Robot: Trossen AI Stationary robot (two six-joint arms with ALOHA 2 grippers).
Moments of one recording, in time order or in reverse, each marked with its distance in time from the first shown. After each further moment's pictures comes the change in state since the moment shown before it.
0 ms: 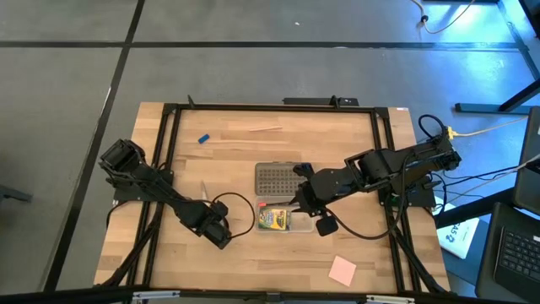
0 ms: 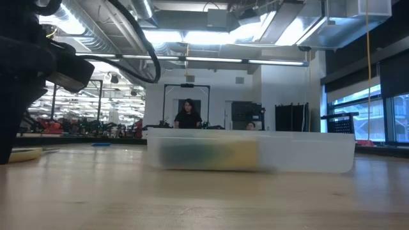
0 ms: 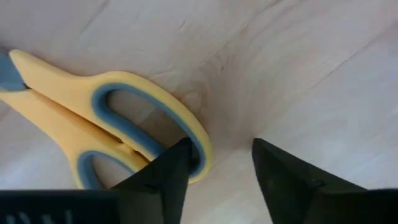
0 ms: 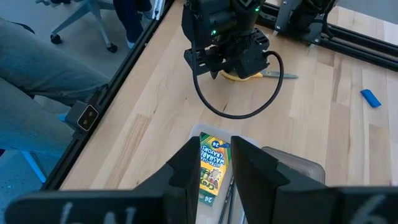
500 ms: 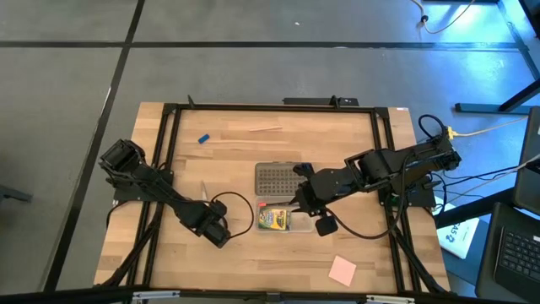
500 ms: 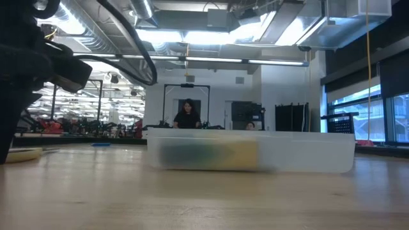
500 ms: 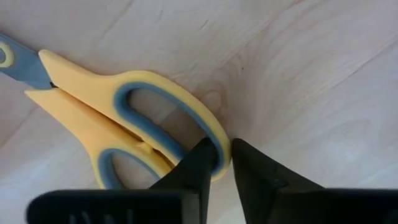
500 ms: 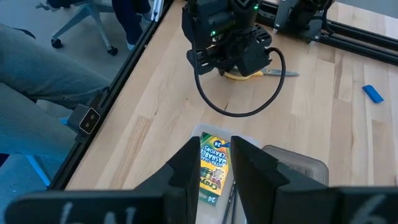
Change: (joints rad) left arm -0.001 0.000 0.000 -0.038 -0.012 0.003; right arm 0.000 0.000 0.000 0.000 0.000 0.028
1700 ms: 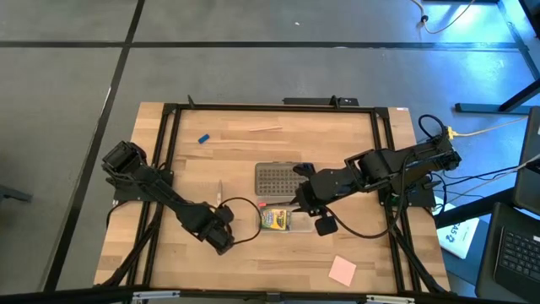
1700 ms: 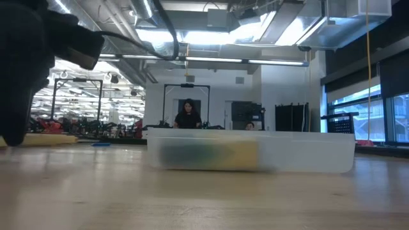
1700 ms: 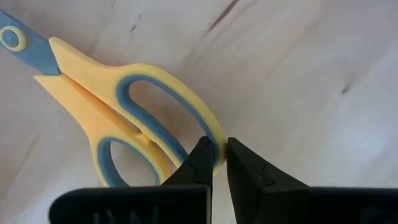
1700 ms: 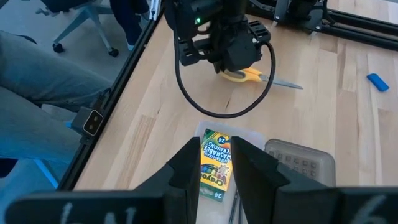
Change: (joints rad) left arm -0.007 0.005 0.137 -0.061 -0.081 0.206; right arm 0.000 0.000 0.000 -0.015 -0.001 0.050
